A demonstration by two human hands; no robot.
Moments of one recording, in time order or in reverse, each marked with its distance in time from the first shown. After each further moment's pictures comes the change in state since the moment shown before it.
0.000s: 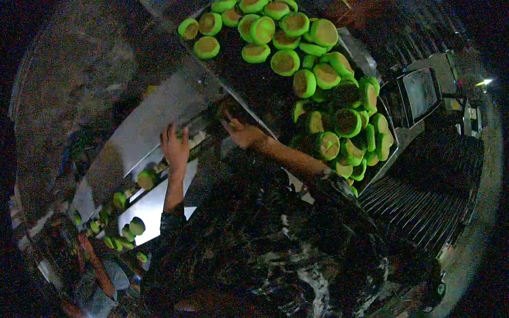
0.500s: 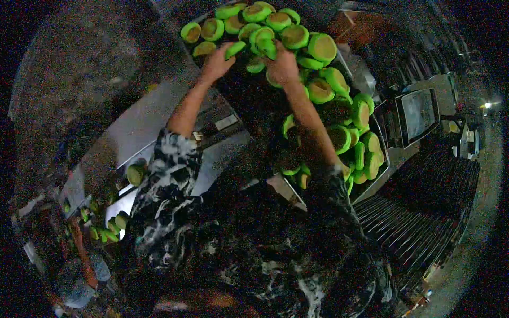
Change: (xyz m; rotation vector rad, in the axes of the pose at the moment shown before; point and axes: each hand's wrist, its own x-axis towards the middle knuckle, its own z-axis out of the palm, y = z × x) left_hand 0.199 0.144 0.081 -0.470 -0.249 0.367; right_hand 0.071 0.144 -0.149 0.189 0.327 0.728
